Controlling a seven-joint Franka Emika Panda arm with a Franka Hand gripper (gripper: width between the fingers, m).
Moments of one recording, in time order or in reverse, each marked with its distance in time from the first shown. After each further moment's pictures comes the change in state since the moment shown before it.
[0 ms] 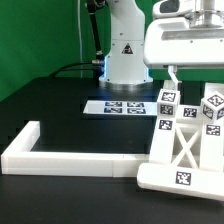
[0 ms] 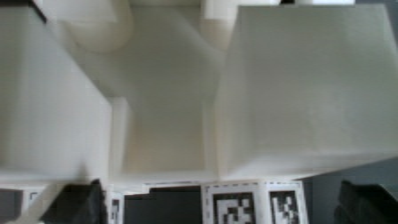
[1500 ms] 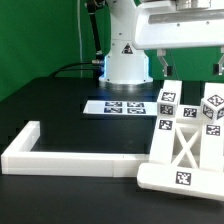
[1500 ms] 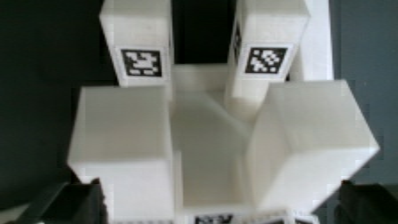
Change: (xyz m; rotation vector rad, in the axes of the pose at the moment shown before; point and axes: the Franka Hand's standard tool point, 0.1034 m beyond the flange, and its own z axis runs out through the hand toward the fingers) arm -0.022 0.023 -0.036 0.021 -0.394 0.032
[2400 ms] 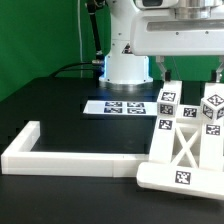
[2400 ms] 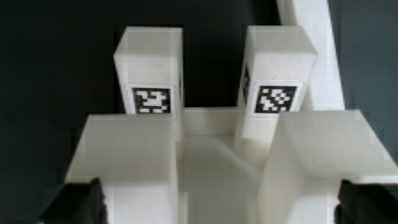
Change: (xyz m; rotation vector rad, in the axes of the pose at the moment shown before) arm 0.005 -0.003 0.009 -0.028 -0.117 0.010
